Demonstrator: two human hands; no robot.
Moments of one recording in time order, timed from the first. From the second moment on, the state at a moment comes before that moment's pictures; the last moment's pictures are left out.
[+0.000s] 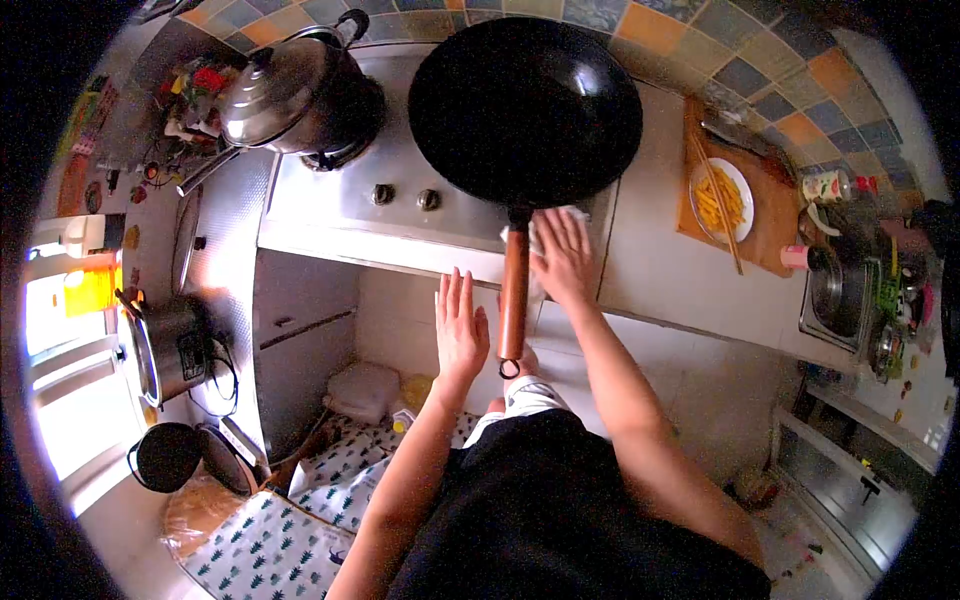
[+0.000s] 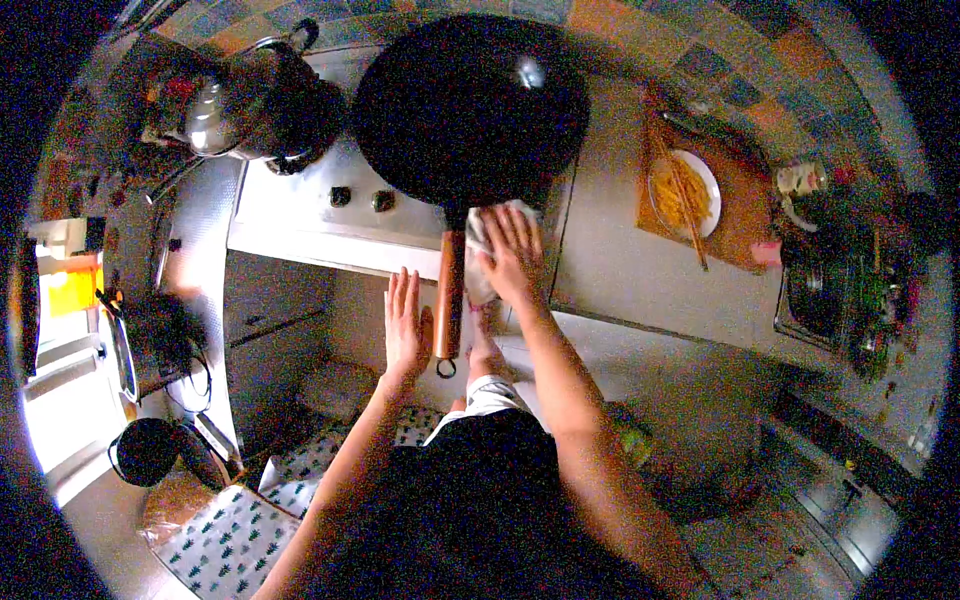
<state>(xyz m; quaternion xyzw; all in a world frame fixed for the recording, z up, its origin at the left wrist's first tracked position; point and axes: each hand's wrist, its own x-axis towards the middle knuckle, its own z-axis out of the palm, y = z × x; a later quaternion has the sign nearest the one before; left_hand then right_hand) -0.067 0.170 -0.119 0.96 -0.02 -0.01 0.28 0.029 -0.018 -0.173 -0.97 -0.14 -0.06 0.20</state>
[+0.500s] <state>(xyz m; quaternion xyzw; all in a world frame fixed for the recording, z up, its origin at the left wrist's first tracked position) -0.029 0.252 -0.130 0.95 0.00 -0.10 0.29 0.007 0.125 -0.176 -0.99 -0.01 0.03 0.17</state>
